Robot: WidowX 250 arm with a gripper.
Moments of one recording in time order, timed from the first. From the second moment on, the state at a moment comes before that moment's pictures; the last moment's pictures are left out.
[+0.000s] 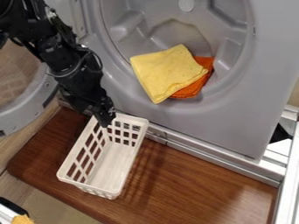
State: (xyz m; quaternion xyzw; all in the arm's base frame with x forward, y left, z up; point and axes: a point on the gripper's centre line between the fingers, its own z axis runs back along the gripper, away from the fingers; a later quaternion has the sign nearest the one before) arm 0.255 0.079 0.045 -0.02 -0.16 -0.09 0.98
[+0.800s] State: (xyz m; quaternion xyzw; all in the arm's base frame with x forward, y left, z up) arm 0.236 0.122 -0.005 0.01 -0.11 -0.01 0.99
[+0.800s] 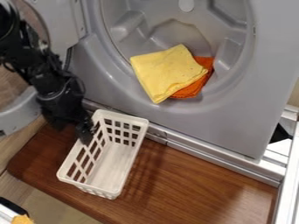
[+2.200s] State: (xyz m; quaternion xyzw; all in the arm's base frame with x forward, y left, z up) arm 0.232 0.104 -0.036 -0.02 -0.10 0.03 0.99
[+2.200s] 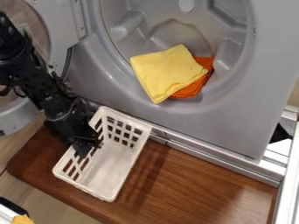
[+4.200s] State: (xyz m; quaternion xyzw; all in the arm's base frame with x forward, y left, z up) arm 0.242 -0.072 -0.043 -0.16 -0.10 0.05 0.98
